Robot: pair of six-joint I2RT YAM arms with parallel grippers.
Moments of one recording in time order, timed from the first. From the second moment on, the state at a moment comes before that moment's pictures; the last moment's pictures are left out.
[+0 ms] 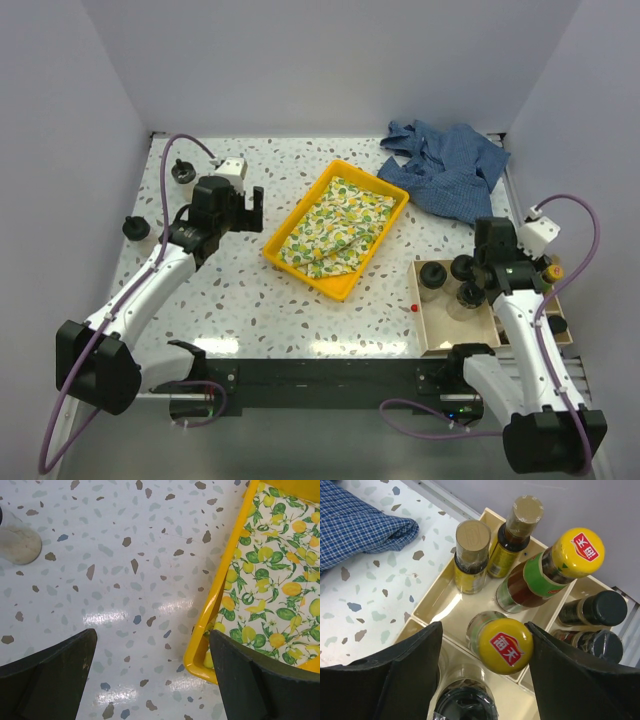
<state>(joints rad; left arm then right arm) -0.34 1.20 0.93 -0.30 -0.14 -0.14 0.03 0.86 0.78 -0.79 0.85 0.65</state>
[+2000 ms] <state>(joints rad) 0.31 1.58 1.11 -0.43 -0.53 -0.63 0.05 0.84 1.21 -0.73 -0.17 0.35</state>
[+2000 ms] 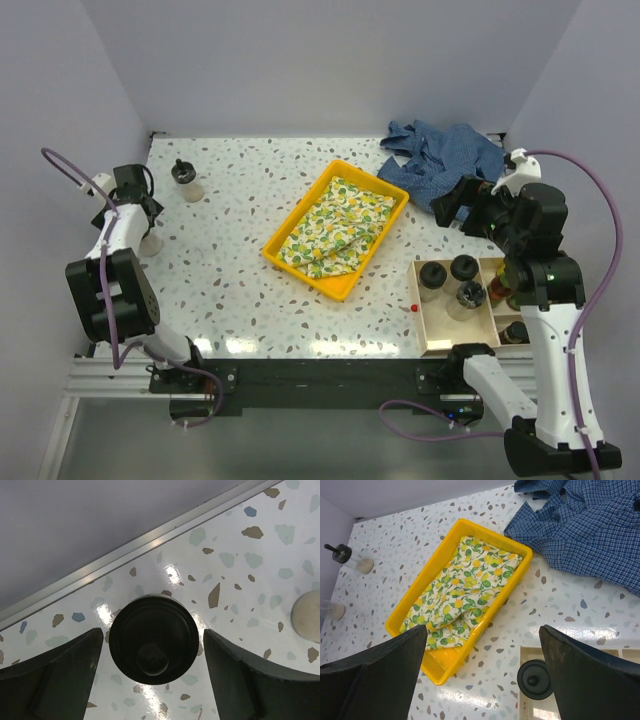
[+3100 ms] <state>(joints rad) -0.18 1.13 0.86 -0.66 -0.34 -0.50 0.06 0.84 1.21 -0.72 -0.23 0.35</state>
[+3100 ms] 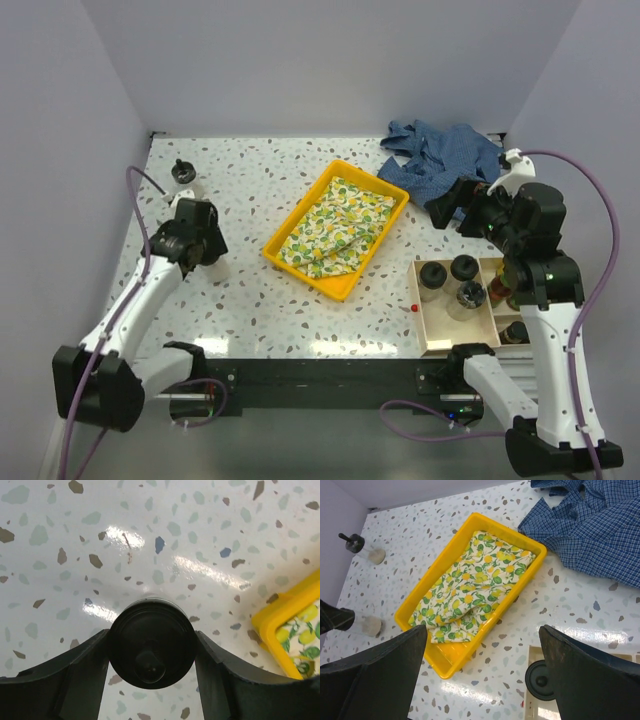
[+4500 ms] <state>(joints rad) -1.14 1.10 0.93 -0.85 -0.41 -0.92 0.50 0.89 1.09 -0.71 -0.13 0.42</state>
